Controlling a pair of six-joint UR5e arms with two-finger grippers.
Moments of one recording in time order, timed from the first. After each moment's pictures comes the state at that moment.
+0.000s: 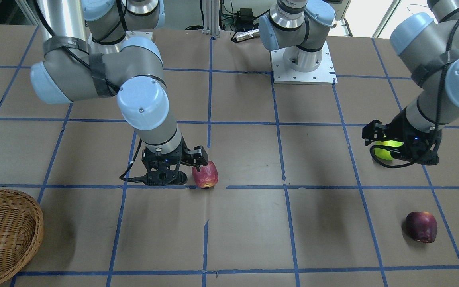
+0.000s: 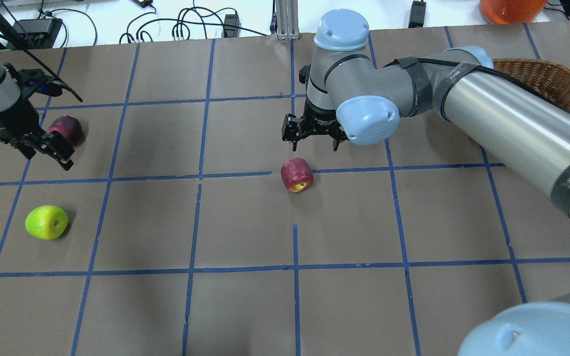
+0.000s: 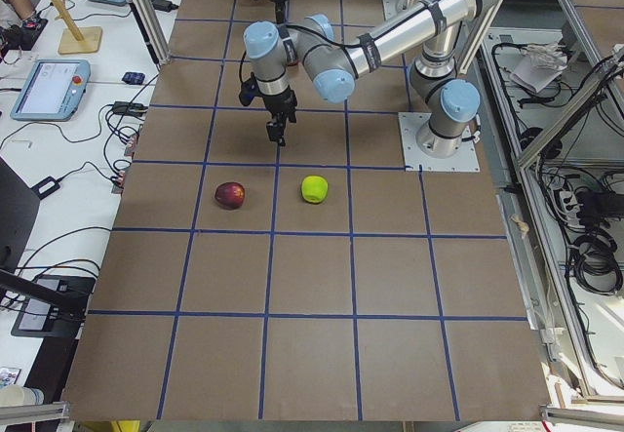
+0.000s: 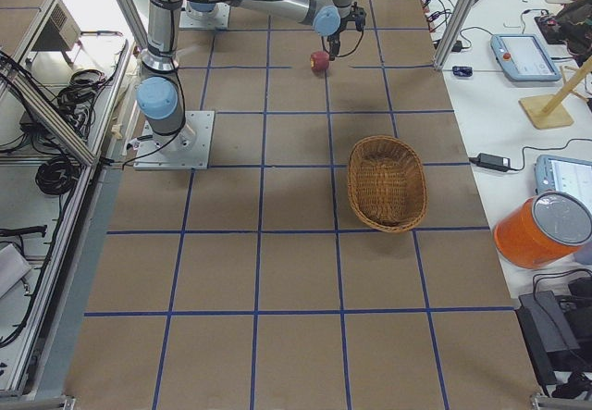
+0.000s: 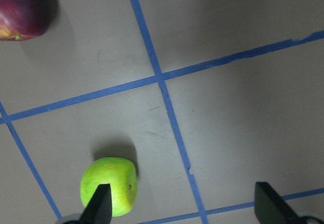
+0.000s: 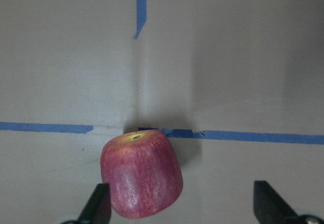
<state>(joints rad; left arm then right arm) -1.12 -1.76 -1.74 -1.33 1.71 0.77 1.85 -1.13 1.60 -2.02 -1.44 0.25</state>
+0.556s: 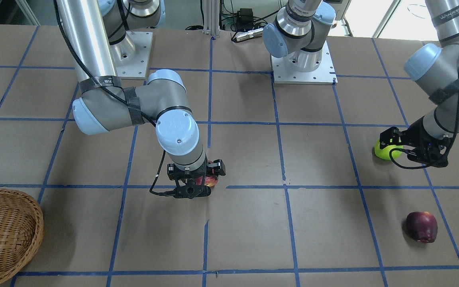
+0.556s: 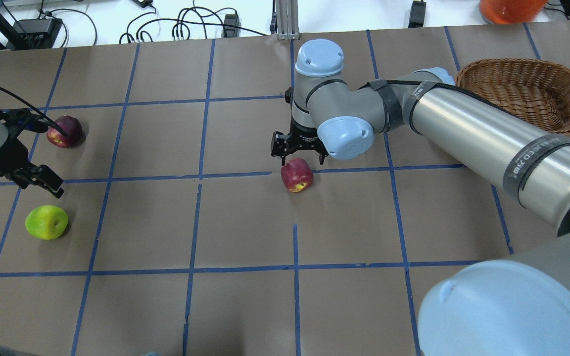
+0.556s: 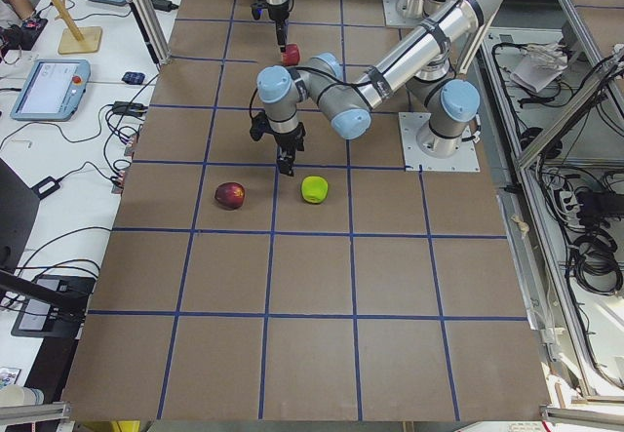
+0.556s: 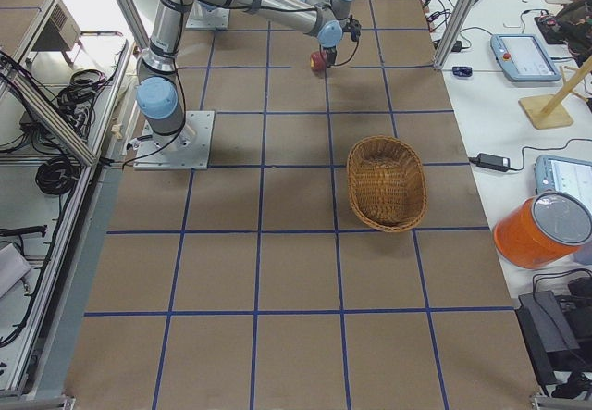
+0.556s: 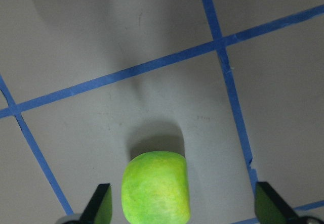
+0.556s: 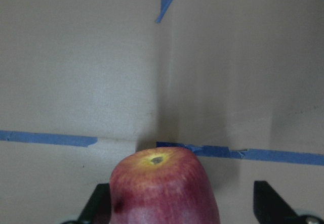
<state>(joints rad) -1.00 -1.81 -1.90 -1.12 1.69 0.84 1.88 -1.04 1.60 -2.07 -1.44 0.25</state>
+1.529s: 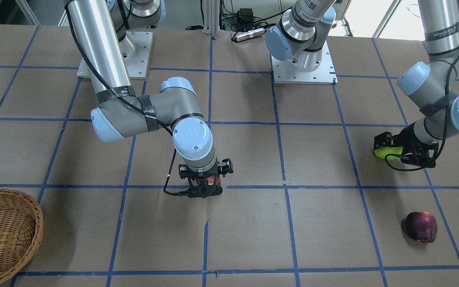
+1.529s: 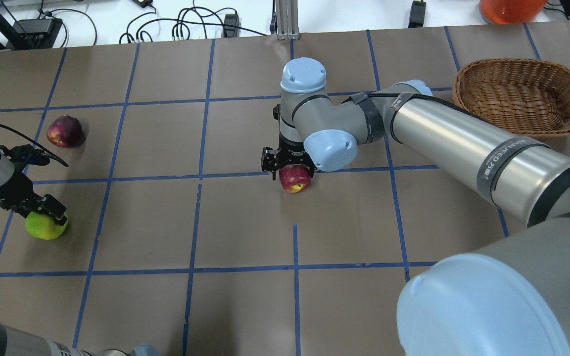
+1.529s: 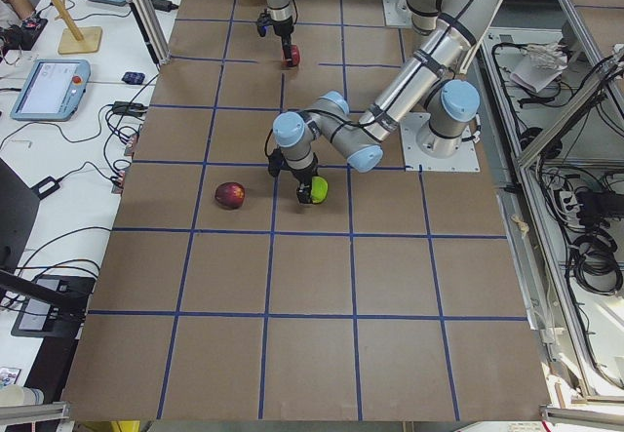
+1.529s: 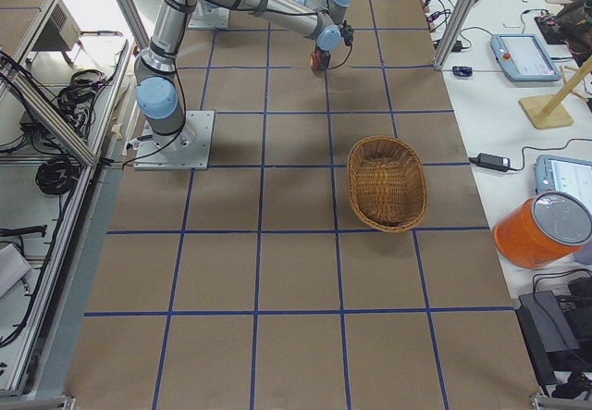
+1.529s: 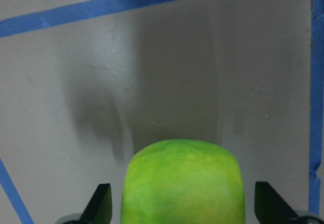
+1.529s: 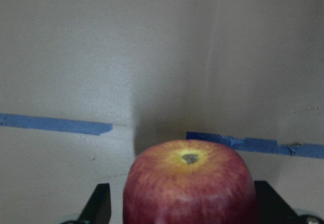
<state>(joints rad) -0.91 -1.89 -1.99 -1.00 1.71 0.84 1.92 -0.99 1.61 -2.08 -1.43 0.26</state>
